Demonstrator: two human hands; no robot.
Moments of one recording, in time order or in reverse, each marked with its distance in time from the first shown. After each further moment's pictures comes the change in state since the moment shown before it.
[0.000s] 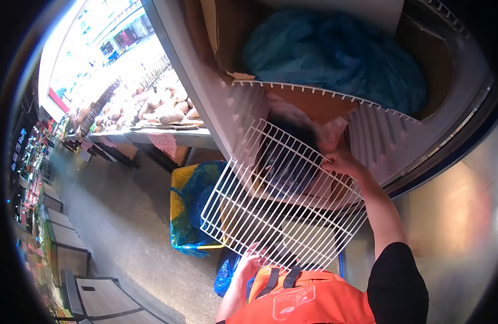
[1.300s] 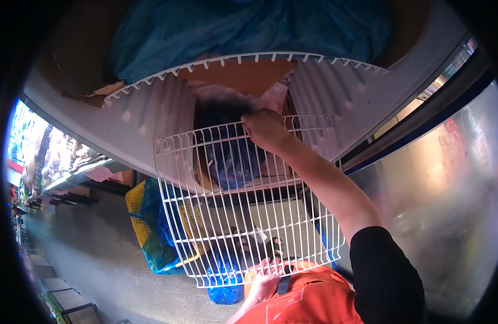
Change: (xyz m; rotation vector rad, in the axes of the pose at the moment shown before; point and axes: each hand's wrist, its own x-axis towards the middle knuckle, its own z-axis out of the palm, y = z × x) left_hand -0.005 -0.084 0.094 -0.202 -0.135 -0.204; right_hand 0.054 -0.007 0.011 -0.522 0.545 -0.059
